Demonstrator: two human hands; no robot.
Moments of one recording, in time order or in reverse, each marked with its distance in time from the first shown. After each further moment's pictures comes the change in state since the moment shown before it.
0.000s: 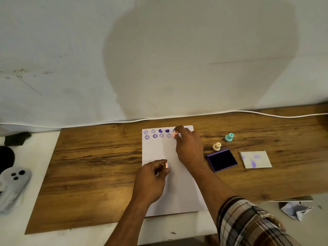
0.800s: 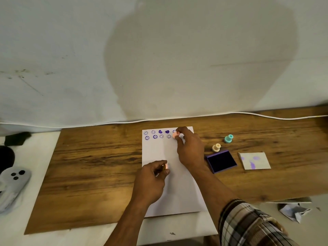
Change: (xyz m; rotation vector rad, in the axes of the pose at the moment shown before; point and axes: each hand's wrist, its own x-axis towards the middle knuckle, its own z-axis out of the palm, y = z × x) left_hand -0.002 0.003 -0.002 -0.019 -0.007 -0.051; right_hand -0.005 -0.001 -0.003 0.178 0.015 0.116
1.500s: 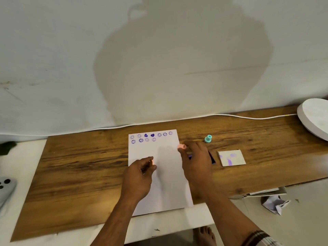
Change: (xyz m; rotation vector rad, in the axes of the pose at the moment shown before) left_hand -0.007 0.017 0.006 -0.019 0.050 0.072; right_hand -0.050 0.026 -0.088 0.004 0.042 0.110
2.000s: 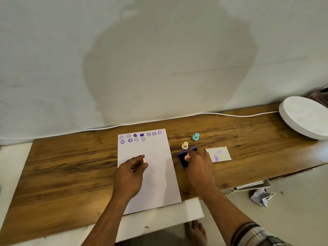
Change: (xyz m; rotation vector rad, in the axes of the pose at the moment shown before) left_hand 0.000 0.002 0.008 -0.053 0.010 0.008; right_hand -0.006 0.032 -0.037 -0.424 -0.250 0.095
